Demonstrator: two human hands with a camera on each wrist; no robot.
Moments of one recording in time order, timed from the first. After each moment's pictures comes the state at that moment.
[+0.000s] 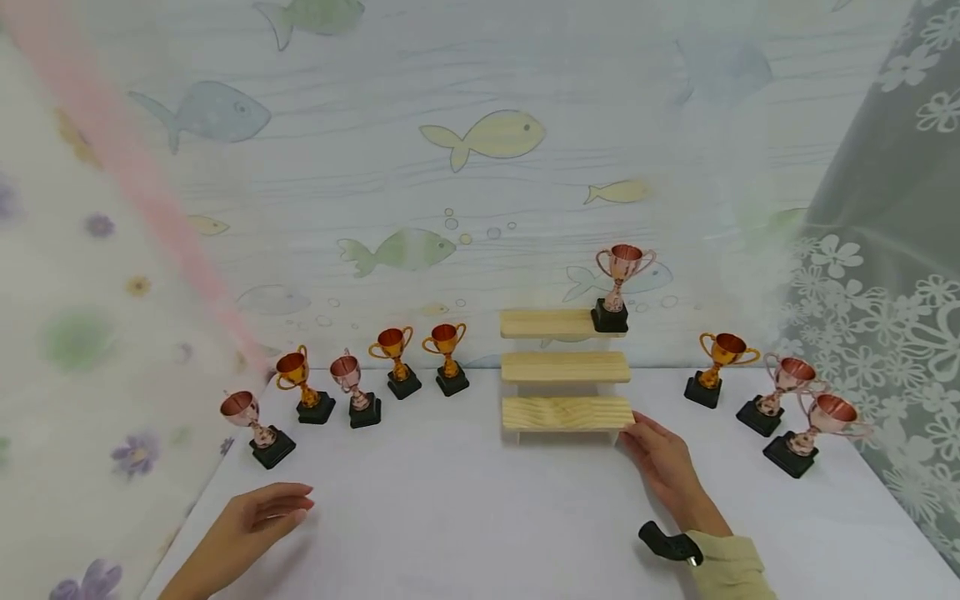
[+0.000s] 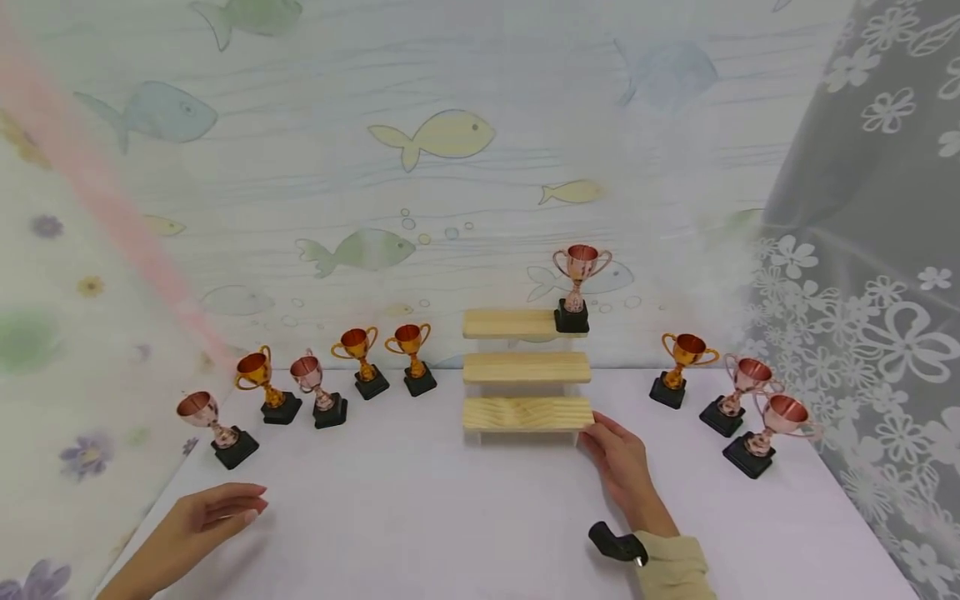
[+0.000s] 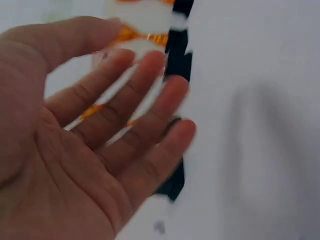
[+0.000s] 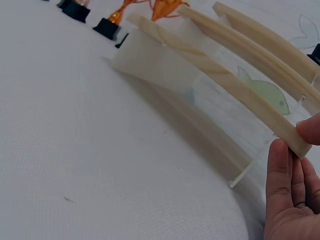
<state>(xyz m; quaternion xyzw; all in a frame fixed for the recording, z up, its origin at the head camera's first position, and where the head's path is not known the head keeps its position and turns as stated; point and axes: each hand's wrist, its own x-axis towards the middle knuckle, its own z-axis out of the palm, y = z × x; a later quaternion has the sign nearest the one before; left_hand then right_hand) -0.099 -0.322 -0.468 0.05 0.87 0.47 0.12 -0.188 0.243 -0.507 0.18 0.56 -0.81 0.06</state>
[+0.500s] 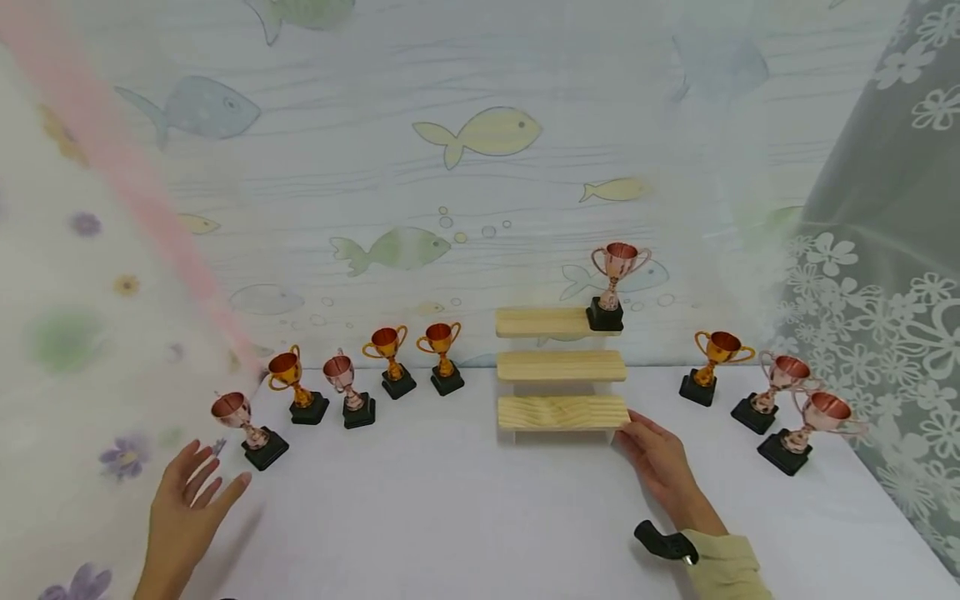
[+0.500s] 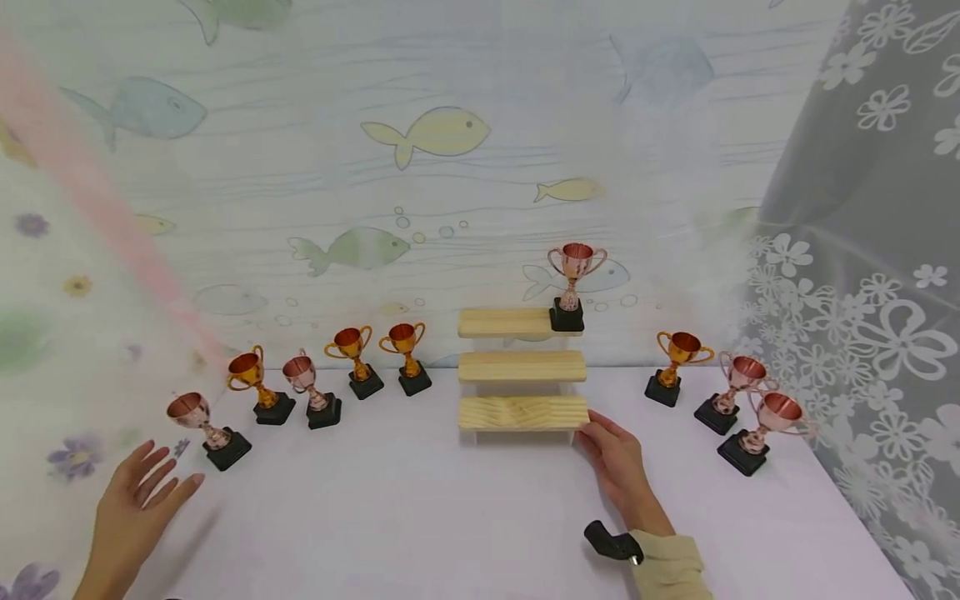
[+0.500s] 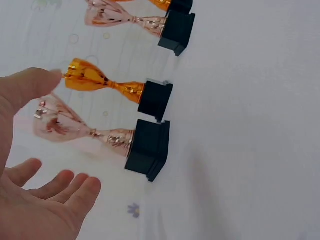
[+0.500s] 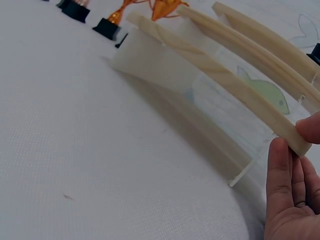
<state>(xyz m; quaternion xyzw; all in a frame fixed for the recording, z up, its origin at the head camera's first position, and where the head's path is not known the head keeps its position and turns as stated) -0.111 -0.349 -0.476 -0.21 0.83 0.50 -0.13 -0.189 0.245 -0.507 0.18 0.55 -0.81 0.06</state>
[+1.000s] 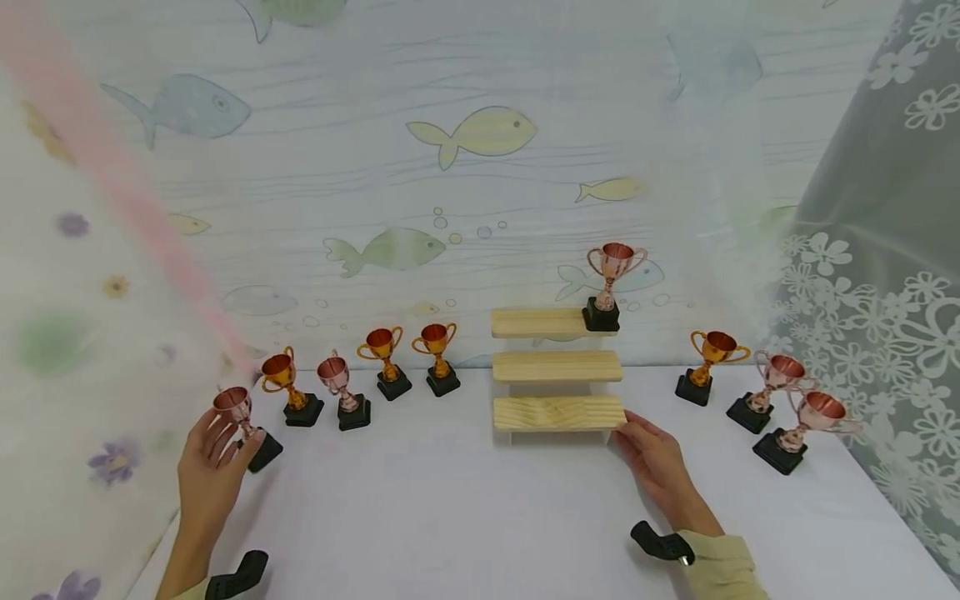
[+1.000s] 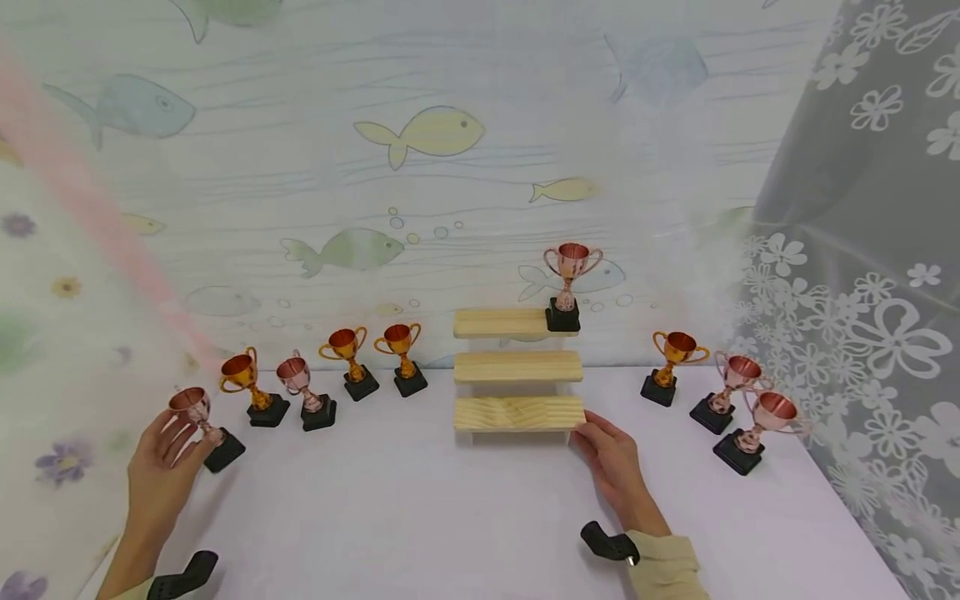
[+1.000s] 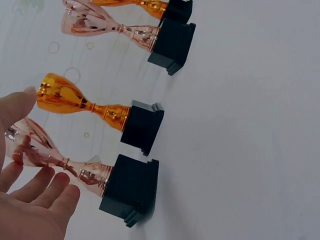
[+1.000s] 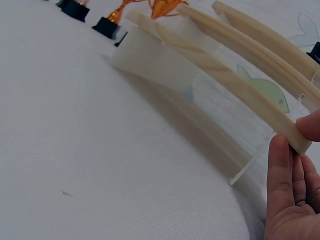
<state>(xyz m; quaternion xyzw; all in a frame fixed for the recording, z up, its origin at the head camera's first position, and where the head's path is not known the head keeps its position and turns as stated) -0.158 -0.330 -0.479 -0.19 0.80 0.53 -0.20 -0.189 0.245 -0.508 0.18 0.54 -0.82 0.06</state>
